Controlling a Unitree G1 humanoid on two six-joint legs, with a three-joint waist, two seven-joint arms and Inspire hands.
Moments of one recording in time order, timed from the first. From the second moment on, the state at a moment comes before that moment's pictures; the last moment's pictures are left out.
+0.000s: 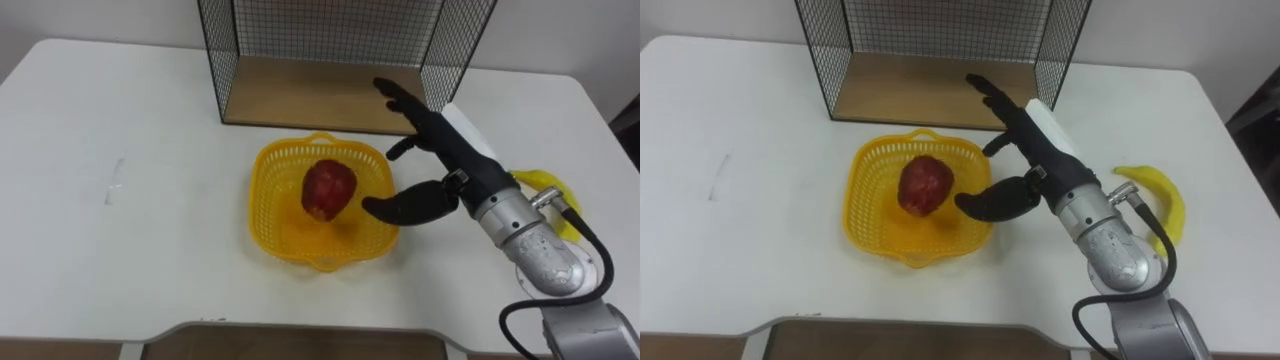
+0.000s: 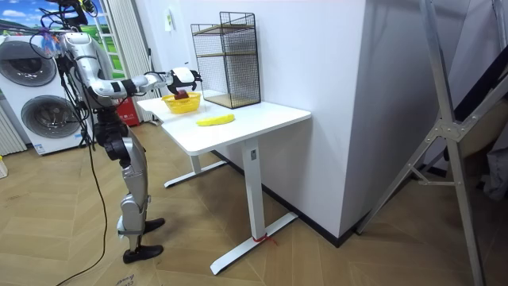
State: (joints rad) left arm 0.19 0.24 -0.01 1.06 0.35 0.02 0.02; right arm -0.01 -0.41 0.12 -0.17 -0.22 -0.02 0.21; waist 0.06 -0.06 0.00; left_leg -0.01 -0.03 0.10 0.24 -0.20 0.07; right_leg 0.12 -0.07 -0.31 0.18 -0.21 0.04
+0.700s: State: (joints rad) left arm 0.22 0.24 0.00 1.08 0.36 0.01 0.02; right arm -0.01 -0.39 -0.04 -0.13 -0.12 -0.06 0.08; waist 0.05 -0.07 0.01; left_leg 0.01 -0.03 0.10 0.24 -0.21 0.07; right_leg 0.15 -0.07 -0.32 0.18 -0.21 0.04
